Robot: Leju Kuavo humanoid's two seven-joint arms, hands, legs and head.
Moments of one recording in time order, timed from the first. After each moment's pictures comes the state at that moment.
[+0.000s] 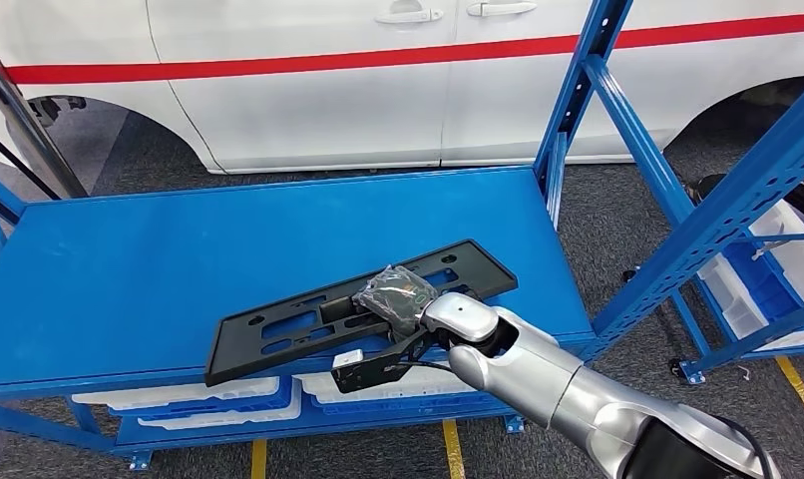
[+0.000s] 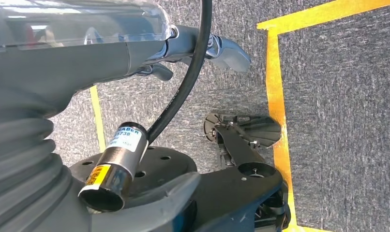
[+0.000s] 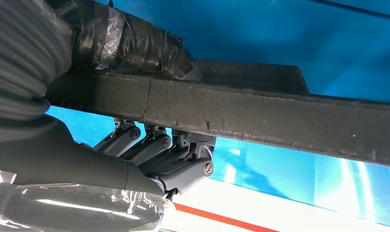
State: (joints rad) left arm -0.04 -0.12 -0.01 -0.18 0.07 0.12 -0.14; right arm -0.82 -0.07 1.15 -1.02 0.68 0.07 0.05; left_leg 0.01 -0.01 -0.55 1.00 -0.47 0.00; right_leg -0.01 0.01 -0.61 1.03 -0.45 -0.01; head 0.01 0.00
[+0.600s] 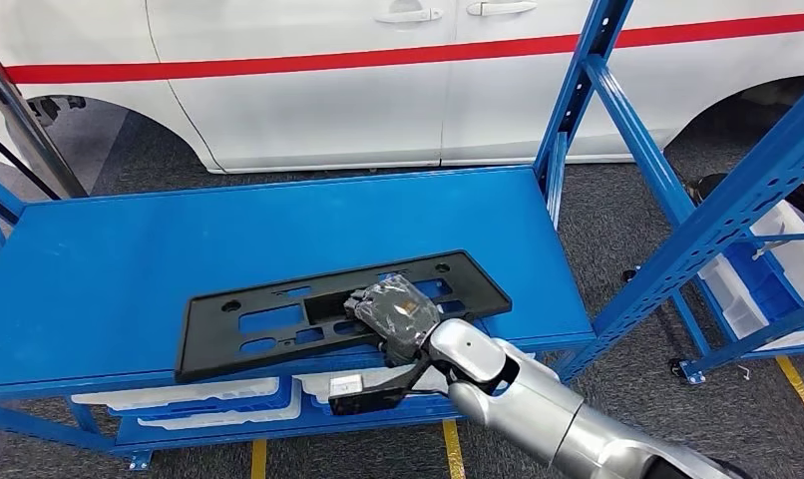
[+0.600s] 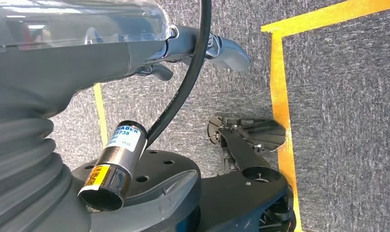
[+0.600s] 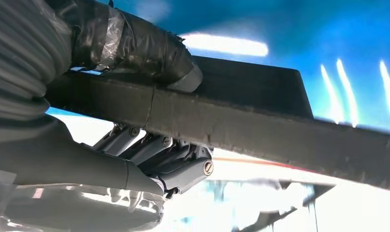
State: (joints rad) left arm -0.04 -0.12 -0.01 -0.18 0.06 0.13 -0.13; right arm -0.64 -0.07 1.05 -1.13 0.87 -0.23 0.00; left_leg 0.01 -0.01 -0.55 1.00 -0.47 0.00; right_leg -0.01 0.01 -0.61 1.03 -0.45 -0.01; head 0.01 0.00
